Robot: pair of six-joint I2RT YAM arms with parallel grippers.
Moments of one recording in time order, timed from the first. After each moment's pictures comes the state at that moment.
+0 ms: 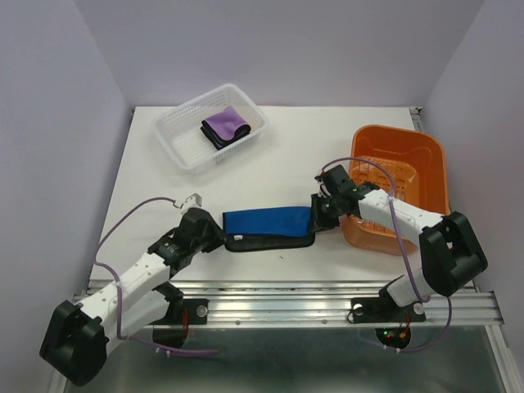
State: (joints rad) left arm -0.55 0.85 0.36 -0.29 -0.10 -0.94; right arm 0.52 1.48 0.90 -0.54 -0.30 0.53
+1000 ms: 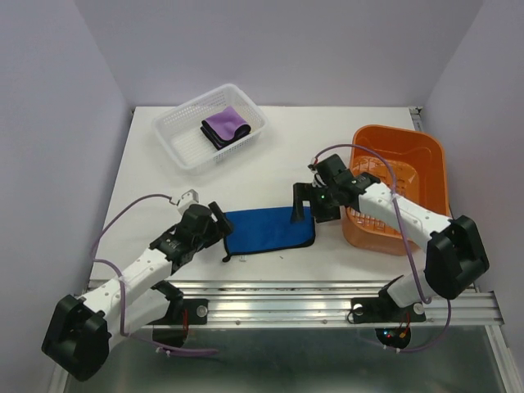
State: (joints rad) left arm -0.55 0.87 0.39 -0.30 -0.21 -0.95; right arm 0.57 1.46 1.04 -0.64 -0.25 0.50
